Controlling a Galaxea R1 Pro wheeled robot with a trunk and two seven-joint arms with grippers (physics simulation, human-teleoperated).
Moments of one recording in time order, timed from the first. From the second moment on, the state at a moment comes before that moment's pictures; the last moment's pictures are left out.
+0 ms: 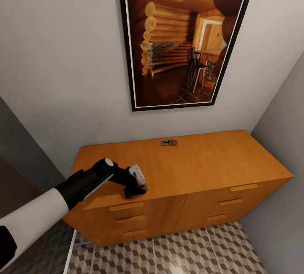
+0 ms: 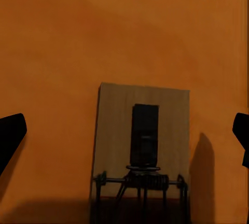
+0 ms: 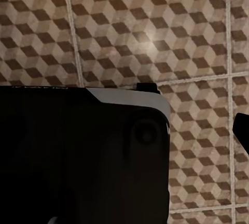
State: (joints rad) left arm -0.97 0.23 -0.94 -0.98 0.23 0.60 -0.67; right arm -0.27 0.04 0.23 -0.02 -0.20 -0.27 -0.02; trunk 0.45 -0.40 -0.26
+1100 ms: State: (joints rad) left arm -0.97 0.23 -0.95 -0.97 0.23 0.61 -0.66; right arm -0.27 0.04 0.23 -0.02 -0.20 -0.27 -0.02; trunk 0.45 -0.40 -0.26
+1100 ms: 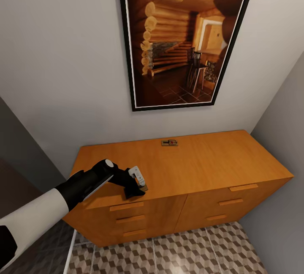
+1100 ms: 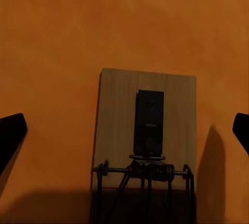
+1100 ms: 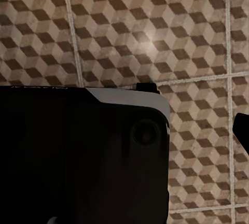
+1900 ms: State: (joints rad) left arm -0.97 0.23 -0.95 -0.97 0.22 0.60 -0.66; right arm -0.27 0.04 0.23 -0.02 -0.20 -0.27 -0.02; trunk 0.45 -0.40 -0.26
